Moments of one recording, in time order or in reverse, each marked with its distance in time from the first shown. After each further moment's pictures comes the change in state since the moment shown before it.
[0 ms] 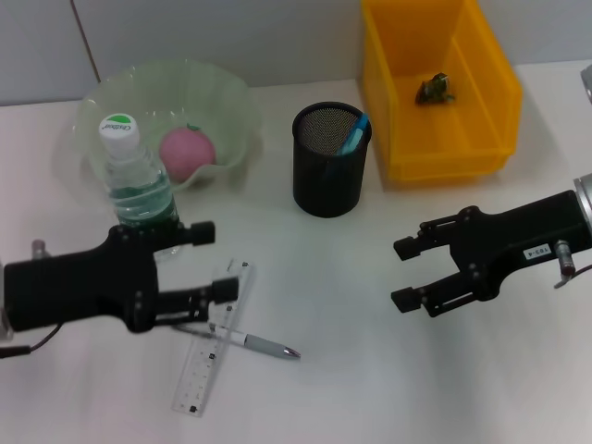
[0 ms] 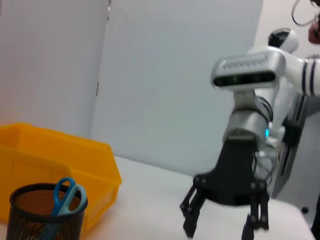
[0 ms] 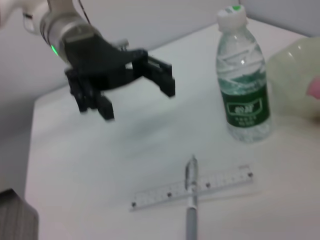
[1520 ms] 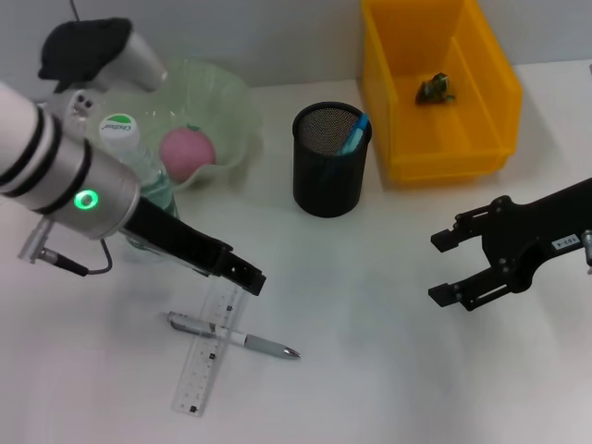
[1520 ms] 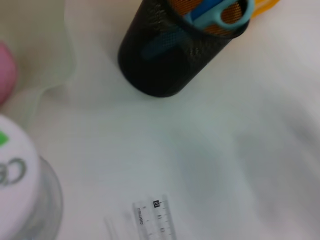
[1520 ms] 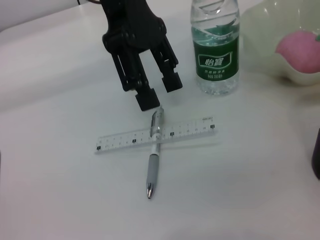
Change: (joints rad) left arm -0.305 -0.006 0.460 0.463 0.620 -0.140 -1.462; right arm 0.000 0.001 0.009 -0.152 -0.157 -0.013 0.014
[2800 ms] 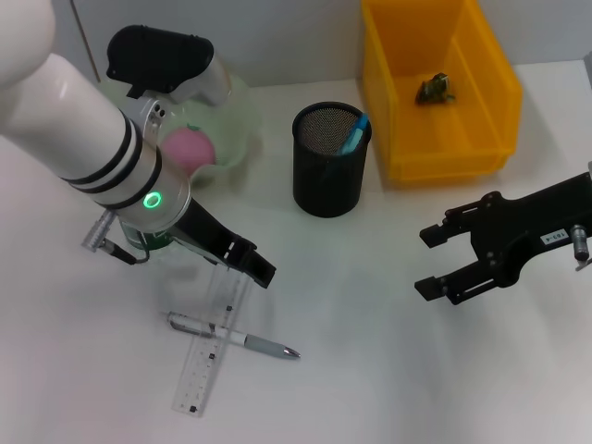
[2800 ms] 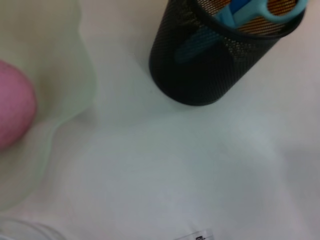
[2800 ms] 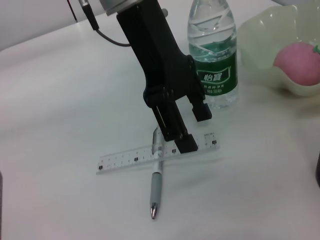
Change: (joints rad) left arm -0.124 -0.006 0.190 -0.170 0.090 -0.205 -0.100; right arm -0.002 0.020 0.002 -0.028 0.020 -0.003 0.058
